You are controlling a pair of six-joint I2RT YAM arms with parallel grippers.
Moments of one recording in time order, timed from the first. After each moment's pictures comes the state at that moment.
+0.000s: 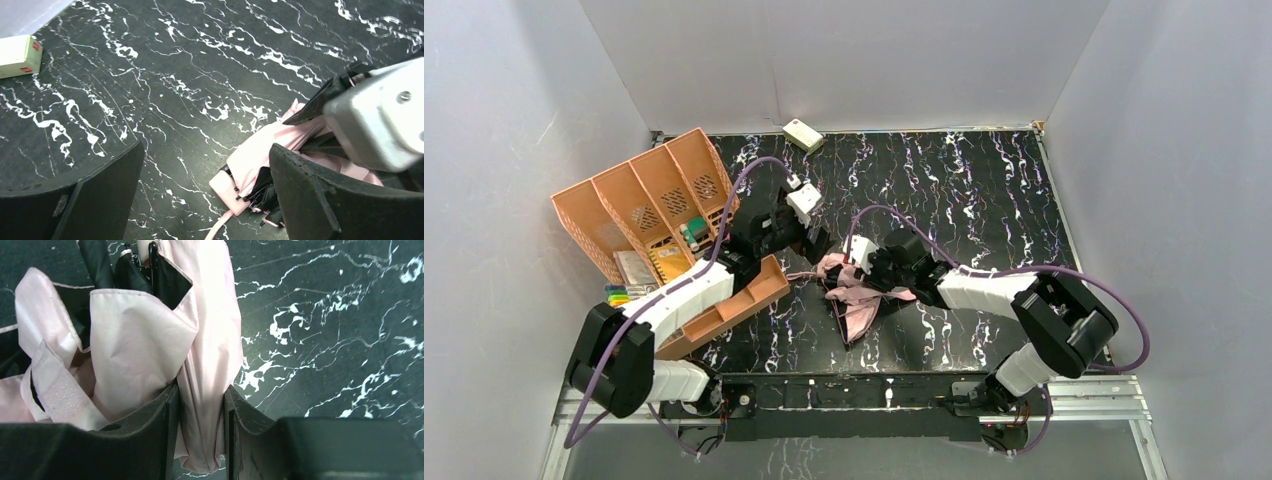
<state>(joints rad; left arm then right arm) -0.52 1.29 0.75 0.22 0.32 0.19 0.79 1.52 0.68 0.18 -0.18 -0.50</state>
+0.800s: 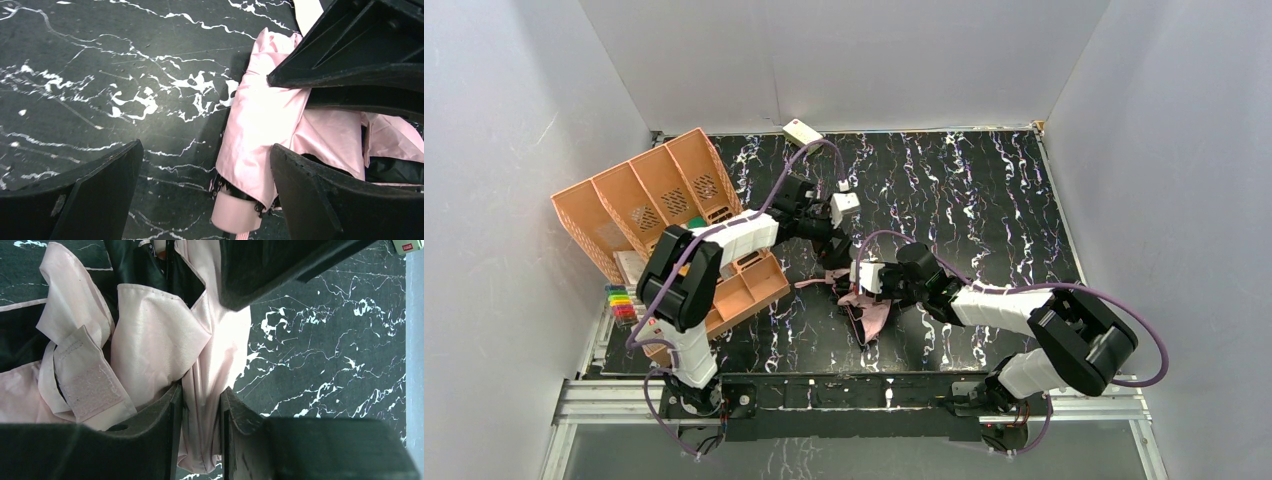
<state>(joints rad) -0.51 1.81 1.14 -0.17 0.73 0.44 0.80 1.40 0.51 0.27 -0.17 -0.81</state>
